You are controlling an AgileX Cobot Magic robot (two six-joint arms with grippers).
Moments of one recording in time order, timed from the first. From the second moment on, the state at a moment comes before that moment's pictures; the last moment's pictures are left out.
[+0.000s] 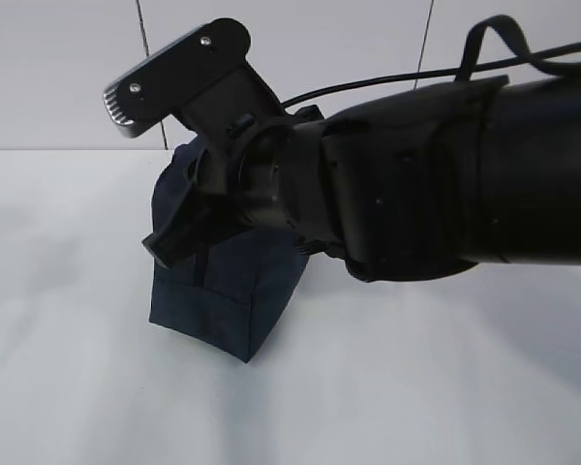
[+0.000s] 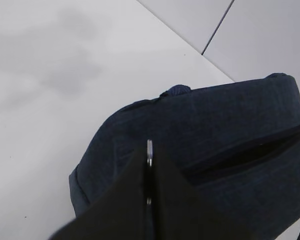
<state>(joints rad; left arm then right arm) -0.18 0.63 -0.56 -0.53 0.44 0.28 0.93 1.70 -1.17 1.83 -0.29 -2.00</state>
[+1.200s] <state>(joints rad) -0.18 0.67 -0.56 -0.57 0.44 0.28 0.93 1.69 -1.12 1.82 -0.19 -2.00</state>
